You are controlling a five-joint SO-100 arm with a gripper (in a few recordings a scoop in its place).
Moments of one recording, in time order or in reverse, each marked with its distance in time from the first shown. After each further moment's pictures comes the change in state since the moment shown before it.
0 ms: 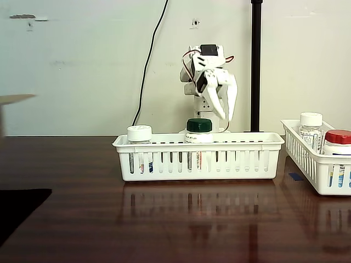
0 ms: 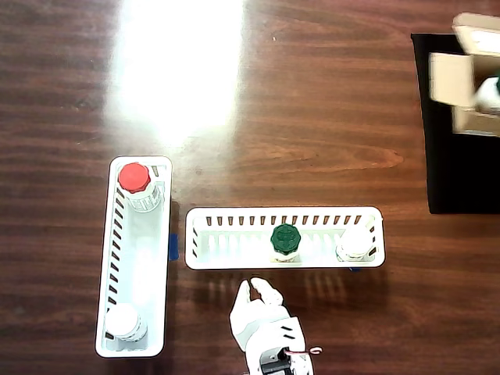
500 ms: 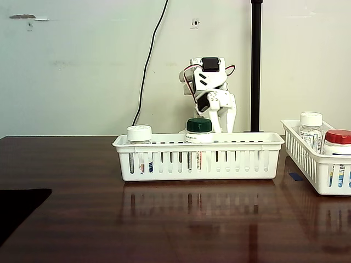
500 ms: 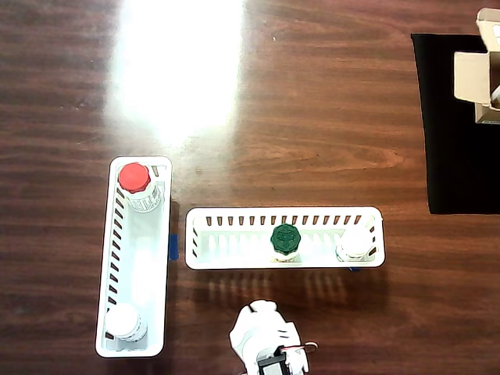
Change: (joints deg) arm -5.3 0.0 7.6 3.9 -9.6
